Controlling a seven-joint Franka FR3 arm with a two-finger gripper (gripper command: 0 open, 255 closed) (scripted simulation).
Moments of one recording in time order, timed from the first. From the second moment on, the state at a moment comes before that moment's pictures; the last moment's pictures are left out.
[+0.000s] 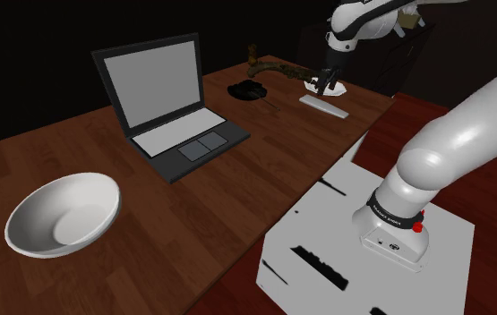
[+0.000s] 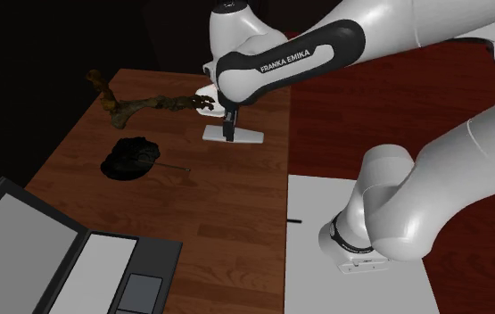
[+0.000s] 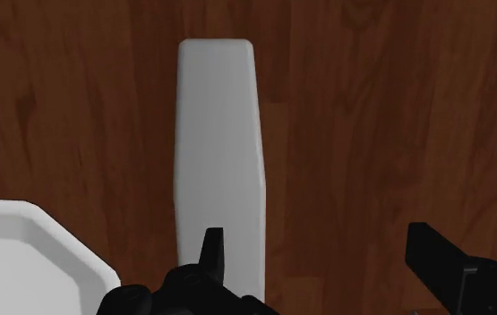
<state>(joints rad) -0.13 -0.32 -0.43 -2.45 -0.13 2.18 -0.44</state>
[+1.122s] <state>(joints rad) -0.13 -0.07 -0.52 -2.44 -0.03 2.37 -0.59</state>
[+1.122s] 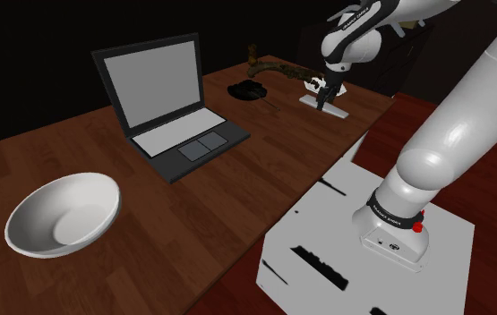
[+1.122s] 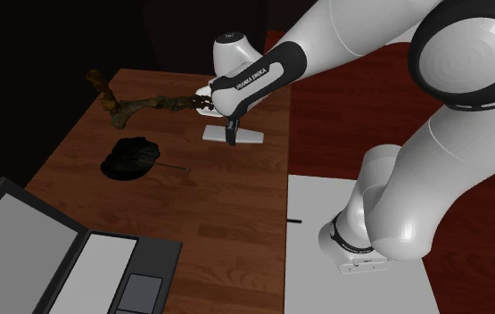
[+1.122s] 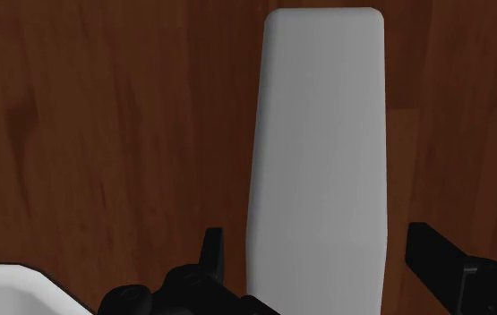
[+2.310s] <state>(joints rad) -0.13 -0.11 -0.51 -2.42 -0.06 2.32 -0.57</state>
